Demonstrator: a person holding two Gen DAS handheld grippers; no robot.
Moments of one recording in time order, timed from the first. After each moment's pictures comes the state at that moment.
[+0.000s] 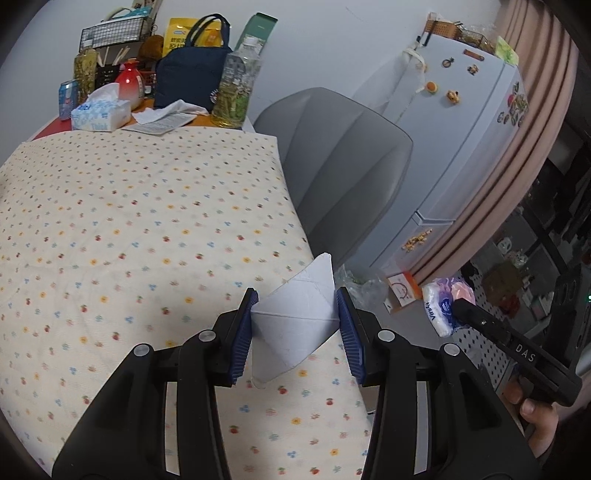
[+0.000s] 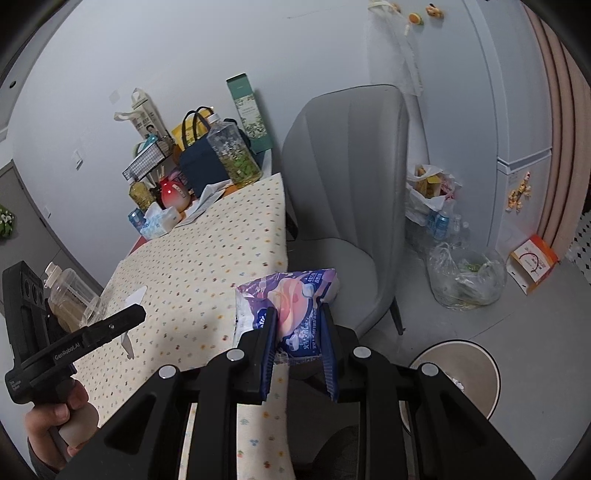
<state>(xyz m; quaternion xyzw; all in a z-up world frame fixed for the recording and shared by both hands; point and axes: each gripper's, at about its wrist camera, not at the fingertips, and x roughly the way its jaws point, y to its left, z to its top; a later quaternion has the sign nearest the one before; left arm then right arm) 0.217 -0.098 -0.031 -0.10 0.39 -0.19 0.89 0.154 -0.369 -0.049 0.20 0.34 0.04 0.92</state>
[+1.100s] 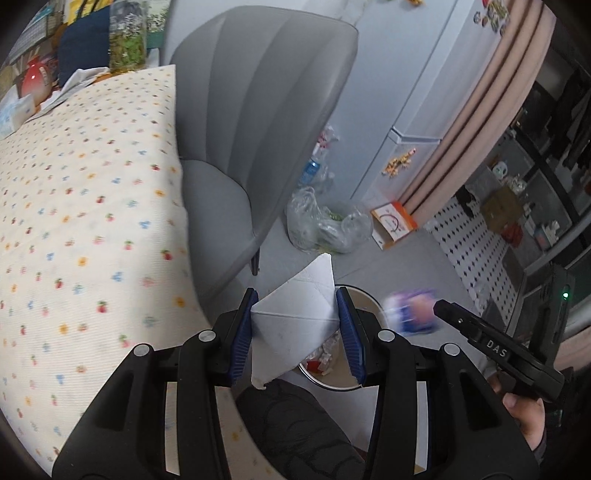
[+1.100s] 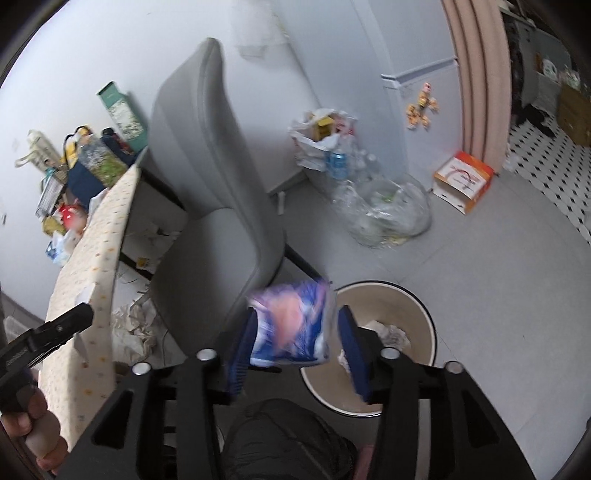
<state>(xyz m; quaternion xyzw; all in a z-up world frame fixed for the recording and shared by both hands) 0.232 -0.263 -0.107 0.00 0.48 -0.24 0.84 0.127 -0.523 -0.194 0.29 0.41 -0.10 0.86</state>
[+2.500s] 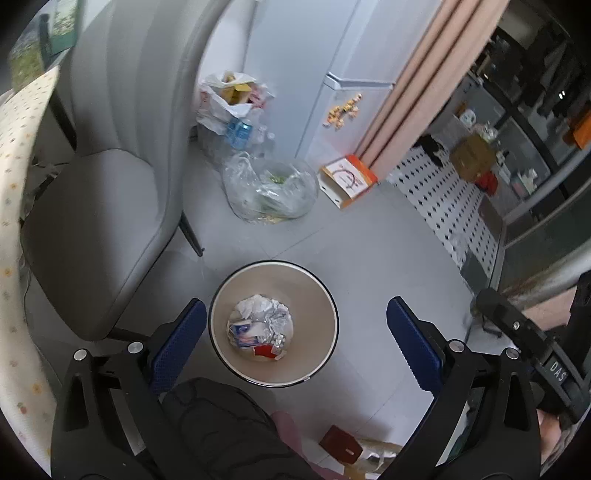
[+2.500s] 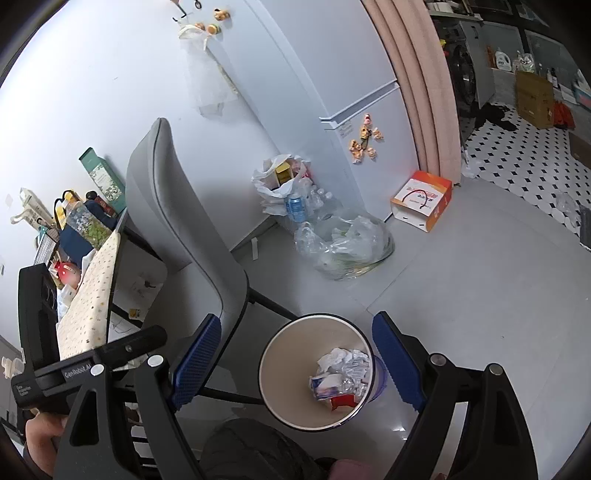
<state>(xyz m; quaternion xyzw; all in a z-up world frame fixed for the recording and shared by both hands) 0.218 -0.403 -0.141 0.04 0.52 -0.31 0.79 0.041 -0.608 -0.169 0.32 0.33 -0.15 0.88</state>
